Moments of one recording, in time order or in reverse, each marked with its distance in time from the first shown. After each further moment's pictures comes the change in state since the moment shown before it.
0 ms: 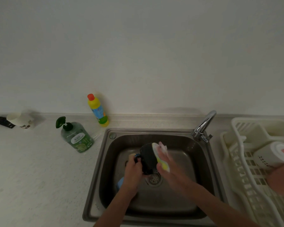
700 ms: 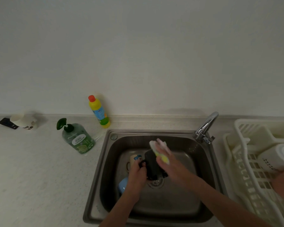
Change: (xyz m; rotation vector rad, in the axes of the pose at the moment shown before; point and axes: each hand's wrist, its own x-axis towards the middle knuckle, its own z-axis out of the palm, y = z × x) left_hand -0.007 -0.007 0.008 0.063 -0.021 -0.016; right_hand 0.025 0.001 -0.018 -0.002 0.008 0.023
